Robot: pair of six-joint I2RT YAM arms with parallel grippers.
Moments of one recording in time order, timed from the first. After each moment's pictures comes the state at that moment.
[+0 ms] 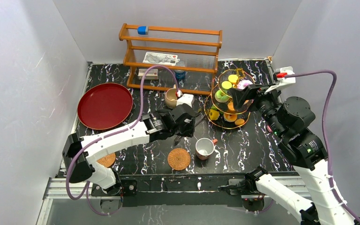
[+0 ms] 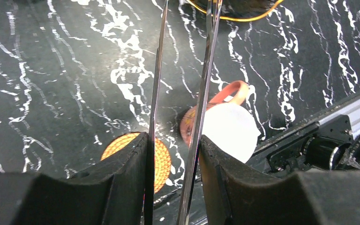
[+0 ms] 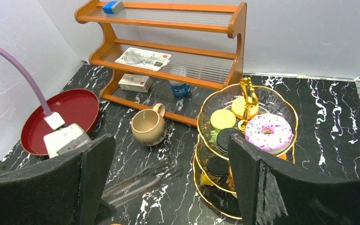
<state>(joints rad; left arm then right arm) -1.11 1.48 1.29 -0.63 -0.32 -0.69 0.57 0.73 1.25 -0.53 0.19 0.21</state>
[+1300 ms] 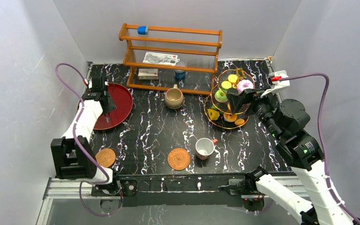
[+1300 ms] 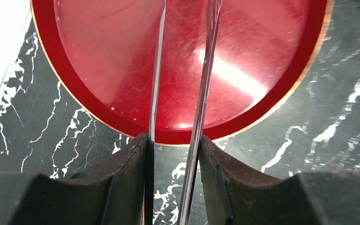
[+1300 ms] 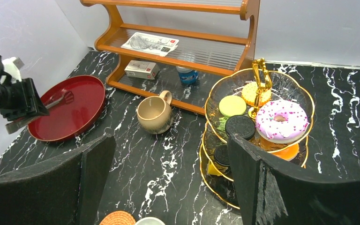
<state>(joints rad) 0.03 1.41 1.12 -0.68 -0.33 -0.39 0.57 0.70 1.19 -0.53 0.15 0.23</state>
